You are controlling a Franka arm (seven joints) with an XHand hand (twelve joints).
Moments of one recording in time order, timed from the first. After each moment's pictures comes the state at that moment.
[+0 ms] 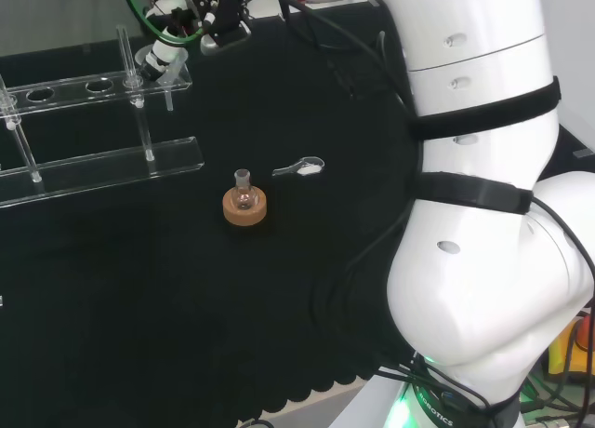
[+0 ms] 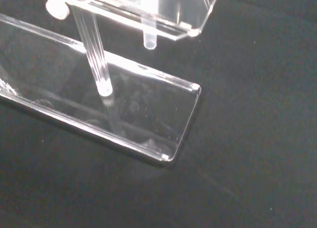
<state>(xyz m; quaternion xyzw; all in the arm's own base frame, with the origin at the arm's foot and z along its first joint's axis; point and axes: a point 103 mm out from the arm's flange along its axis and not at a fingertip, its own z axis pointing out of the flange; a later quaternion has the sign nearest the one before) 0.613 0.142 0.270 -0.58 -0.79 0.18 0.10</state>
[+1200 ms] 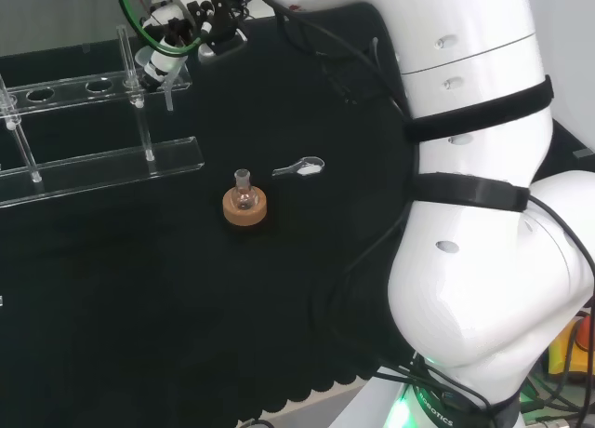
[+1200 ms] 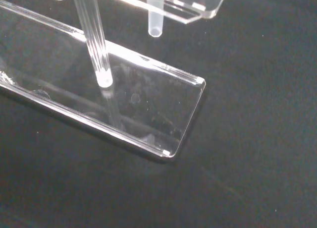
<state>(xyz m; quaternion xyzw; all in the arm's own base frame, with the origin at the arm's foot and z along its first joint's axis) 0.616 0.147 0.253 -0.57 -0.80 0.19 0.09</state>
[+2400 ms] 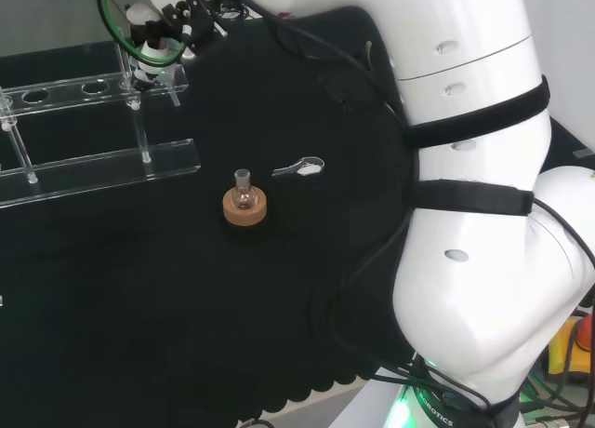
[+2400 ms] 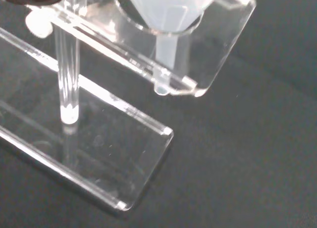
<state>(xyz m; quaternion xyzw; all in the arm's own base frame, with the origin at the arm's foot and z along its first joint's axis) 0.628 0.178 0.268 -0.56 -0.80 0.20 -0.03</state>
